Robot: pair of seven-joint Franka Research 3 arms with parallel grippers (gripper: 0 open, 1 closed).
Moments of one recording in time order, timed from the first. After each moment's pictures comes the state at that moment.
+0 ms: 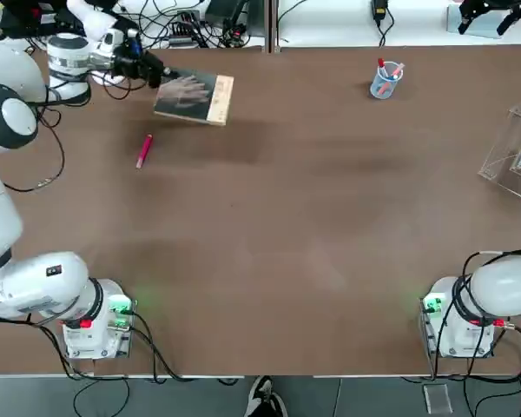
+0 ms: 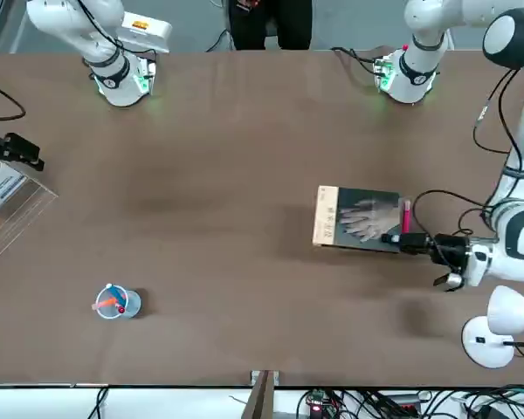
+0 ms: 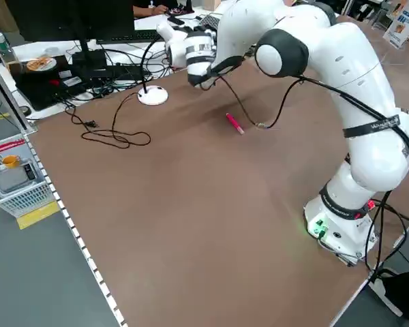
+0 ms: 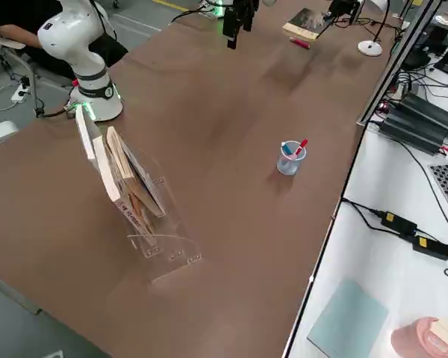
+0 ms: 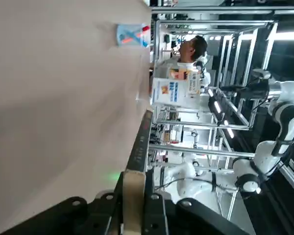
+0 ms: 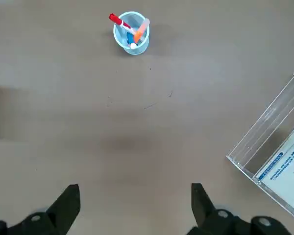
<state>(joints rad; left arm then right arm) 0.26 0.83 -0.31 -1.42 -1.11 1.57 0.61 0.09 0.03 -0.04 -1.54 0.07 1.55 0.05</state>
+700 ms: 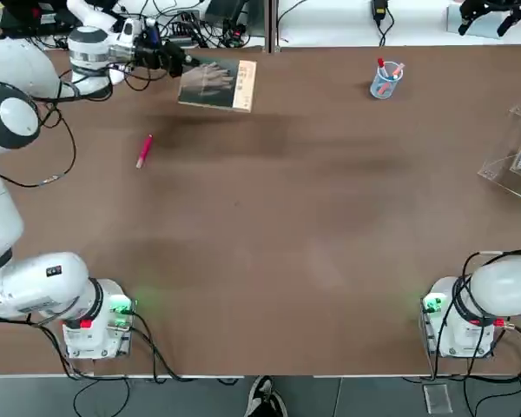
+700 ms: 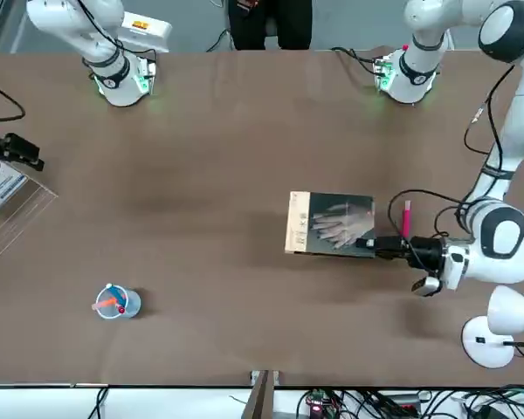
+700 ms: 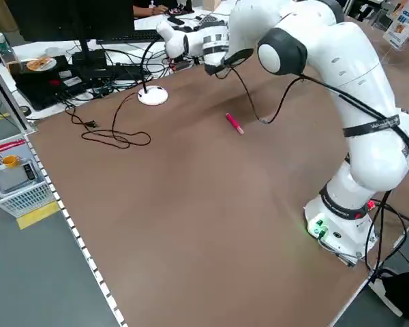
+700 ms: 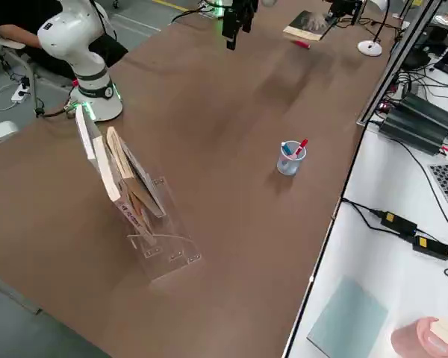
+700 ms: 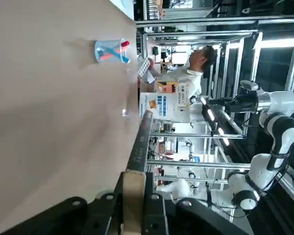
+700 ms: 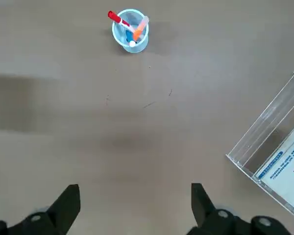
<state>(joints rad) 0.23 0.83 -0.43 -1.42 -1.18 1.73 0.60 0.09 0.03 -0.04 -1.55 0.07 1.55 0.05</state>
